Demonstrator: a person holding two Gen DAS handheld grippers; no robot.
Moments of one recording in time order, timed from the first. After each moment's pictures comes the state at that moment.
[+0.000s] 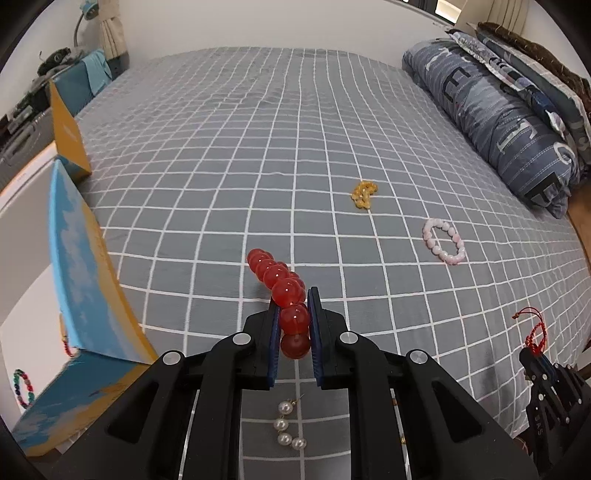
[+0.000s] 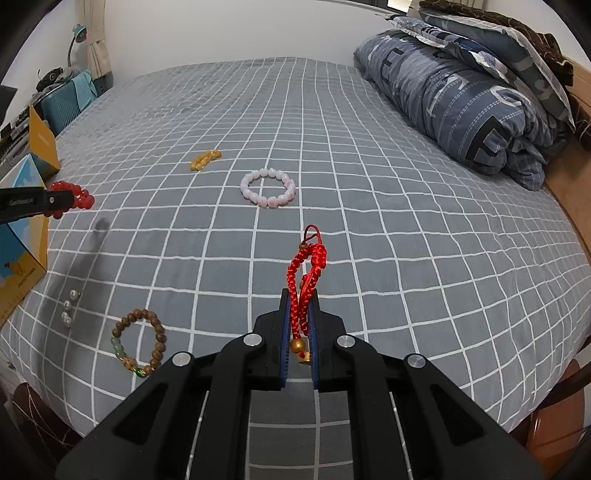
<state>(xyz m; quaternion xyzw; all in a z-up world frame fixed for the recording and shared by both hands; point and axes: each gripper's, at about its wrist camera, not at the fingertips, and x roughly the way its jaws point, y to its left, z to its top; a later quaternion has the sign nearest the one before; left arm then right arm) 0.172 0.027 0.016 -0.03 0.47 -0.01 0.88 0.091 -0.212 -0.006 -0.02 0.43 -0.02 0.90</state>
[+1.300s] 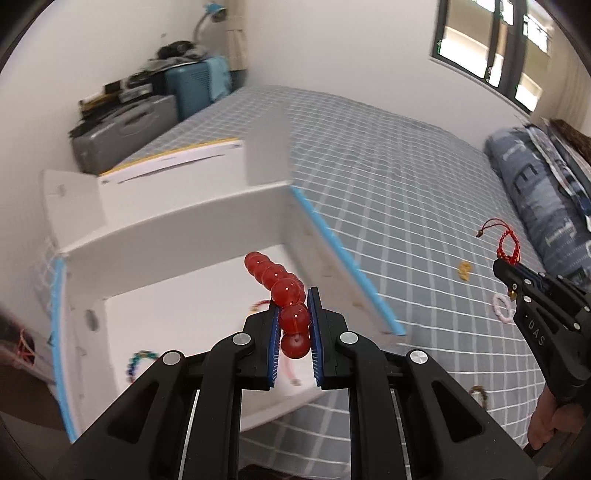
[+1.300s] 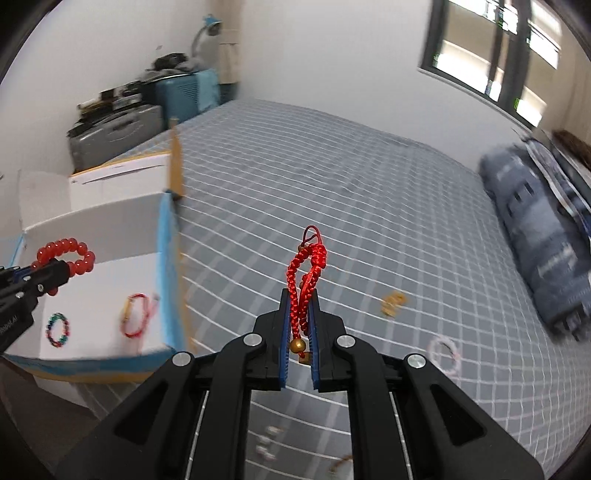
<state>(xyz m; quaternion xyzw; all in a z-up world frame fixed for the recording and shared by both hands) 0.069 0.217 0.108 -0.09 0.40 0.15 0.90 0.147 0.055 0.109 -0.14 0.35 0.18 0.91</state>
